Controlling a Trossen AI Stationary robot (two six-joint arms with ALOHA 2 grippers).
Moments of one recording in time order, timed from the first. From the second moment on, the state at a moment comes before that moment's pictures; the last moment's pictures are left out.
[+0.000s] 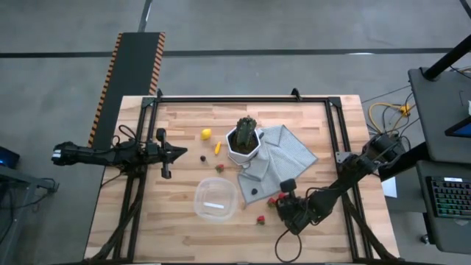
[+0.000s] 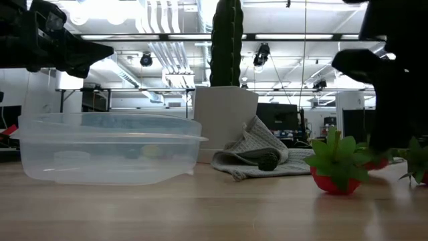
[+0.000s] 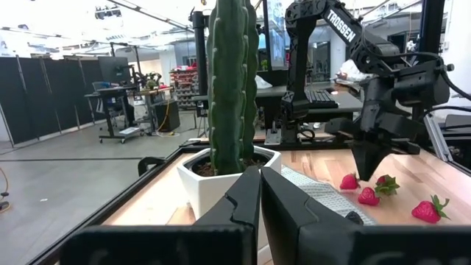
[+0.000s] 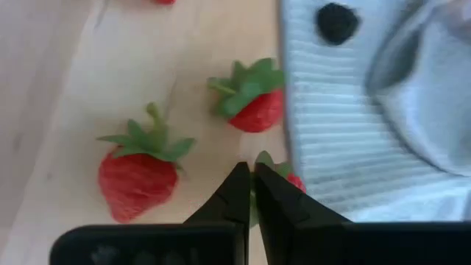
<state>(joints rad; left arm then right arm) -0.09 0.19 0.00 0.25 -0.27 0.11 0.69 1.71 0.95 -0.61 0.48 0.29</state>
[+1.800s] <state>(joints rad) -0.09 0.19 0.00 0.25 -0.27 0.11 0.29 1.98 1.32 -0.03 0.11 -0.11</state>
